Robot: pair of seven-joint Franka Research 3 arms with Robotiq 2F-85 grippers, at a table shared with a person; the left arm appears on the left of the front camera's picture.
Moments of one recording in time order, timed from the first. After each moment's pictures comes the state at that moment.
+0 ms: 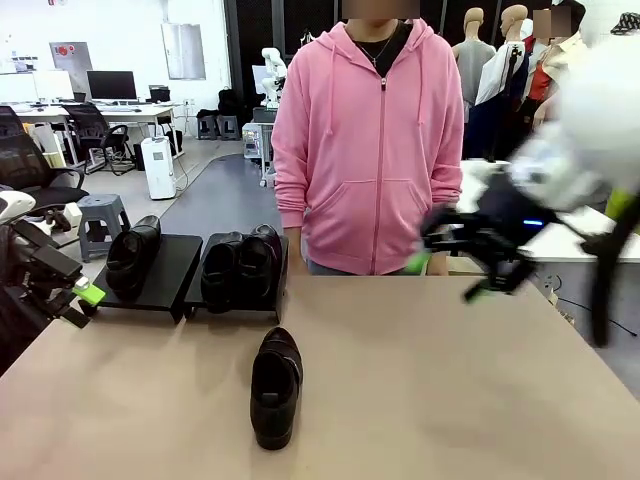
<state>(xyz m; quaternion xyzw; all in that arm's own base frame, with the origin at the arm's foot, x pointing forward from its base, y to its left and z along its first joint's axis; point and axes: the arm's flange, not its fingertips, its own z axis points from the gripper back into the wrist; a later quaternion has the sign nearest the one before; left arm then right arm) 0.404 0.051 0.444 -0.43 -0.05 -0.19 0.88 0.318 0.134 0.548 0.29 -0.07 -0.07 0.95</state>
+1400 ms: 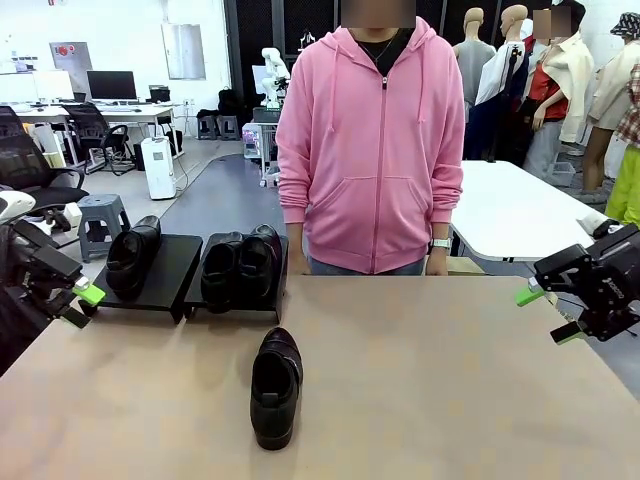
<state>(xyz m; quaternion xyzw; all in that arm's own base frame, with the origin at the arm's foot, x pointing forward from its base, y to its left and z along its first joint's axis) 0.404 0.051 0.444 -0.43 -0.05 -0.19 0.88 0.328 -0.023 0.468 0.38 -0.06 -0.06 0.92</state>
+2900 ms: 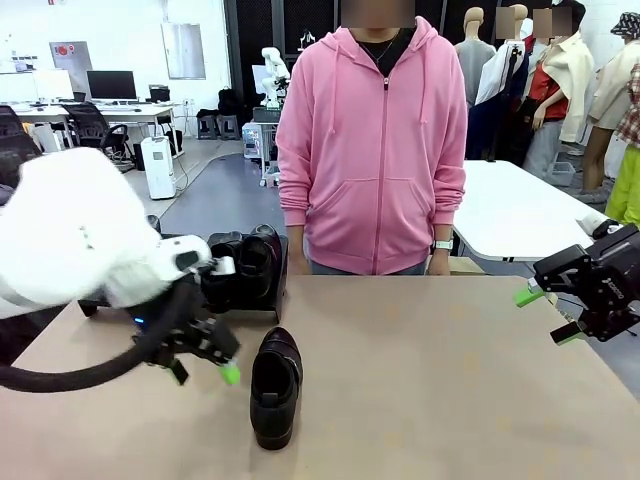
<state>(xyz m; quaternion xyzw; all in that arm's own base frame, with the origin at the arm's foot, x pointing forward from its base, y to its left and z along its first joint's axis) 0.311 -0.233 0.429 -0.16 -0.04 -0.16 0.97 0.328 -0.022 0.468 0.37 -0.06 -0.06 0.92</state>
